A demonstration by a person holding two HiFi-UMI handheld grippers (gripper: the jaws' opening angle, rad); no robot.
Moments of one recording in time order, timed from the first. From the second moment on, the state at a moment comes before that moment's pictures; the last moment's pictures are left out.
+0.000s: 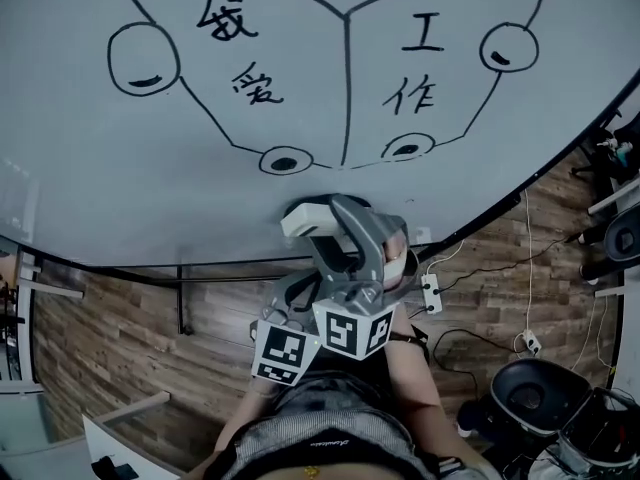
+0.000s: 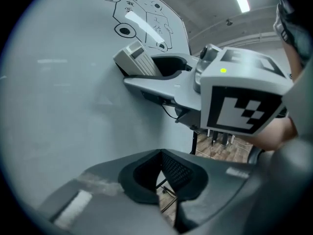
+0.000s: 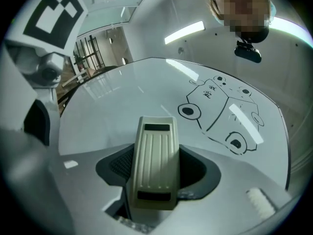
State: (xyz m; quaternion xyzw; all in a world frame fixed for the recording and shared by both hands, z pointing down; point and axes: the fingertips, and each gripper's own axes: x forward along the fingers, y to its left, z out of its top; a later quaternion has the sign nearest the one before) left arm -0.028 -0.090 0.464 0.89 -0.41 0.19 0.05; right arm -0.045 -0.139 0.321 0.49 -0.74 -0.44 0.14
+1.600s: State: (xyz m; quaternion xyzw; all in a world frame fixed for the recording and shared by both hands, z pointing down) left arm -0.005 -0.097 0.463 0.88 -0.43 0.18 0.06; right arm 0.114 -0.153 0.343 0.53 -0.72 -0.40 0.20
